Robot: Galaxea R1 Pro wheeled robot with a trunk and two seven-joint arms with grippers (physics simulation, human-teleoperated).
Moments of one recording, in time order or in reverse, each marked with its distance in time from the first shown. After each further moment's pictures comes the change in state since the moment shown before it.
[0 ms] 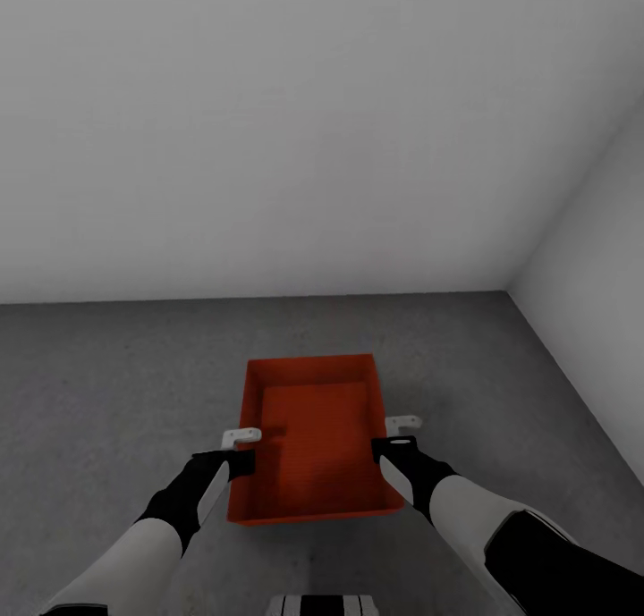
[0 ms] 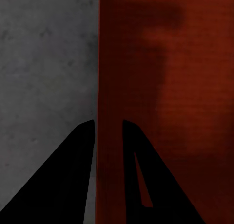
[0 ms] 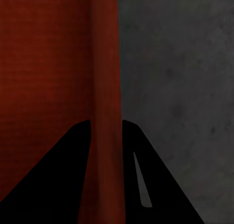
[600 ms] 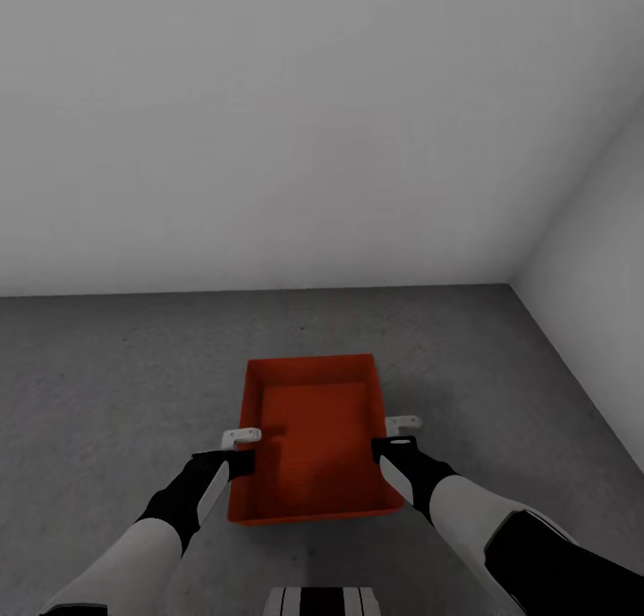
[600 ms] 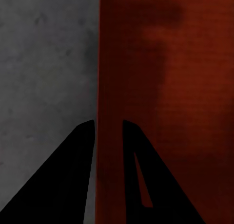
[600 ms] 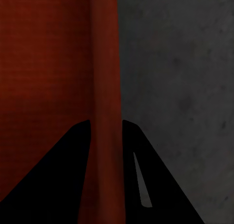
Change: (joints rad) left arm 0.000 0.000 -0.001 0.000 0.001 0.000 0.000; right arm 0.000 0.000 0.000 0.000 0.001 0.000 0.000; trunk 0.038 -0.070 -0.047
